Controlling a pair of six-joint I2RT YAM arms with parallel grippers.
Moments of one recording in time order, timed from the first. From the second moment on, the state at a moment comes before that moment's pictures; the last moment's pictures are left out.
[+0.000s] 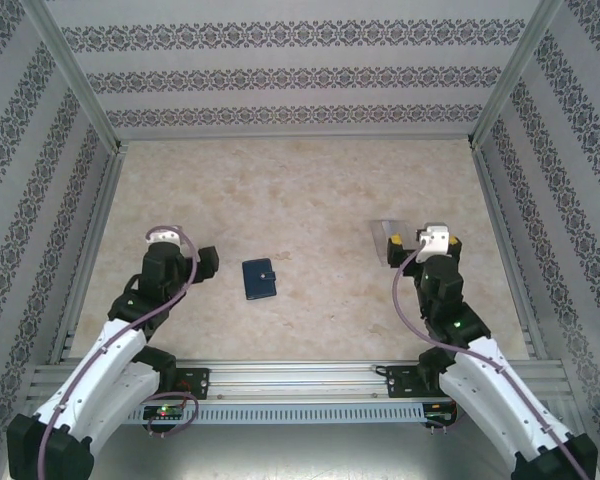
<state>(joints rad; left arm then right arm) -0.27 0.71 0.44 -0.34 -0.20 -0.36 0.34 0.53 0.29 -0.05 0.40 0.04</state>
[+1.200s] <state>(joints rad) 0.00 1.56 0.37 0.73 -0.10 -0.02 -0.03 1.50 0.35 0.80 0.00 0.07</state>
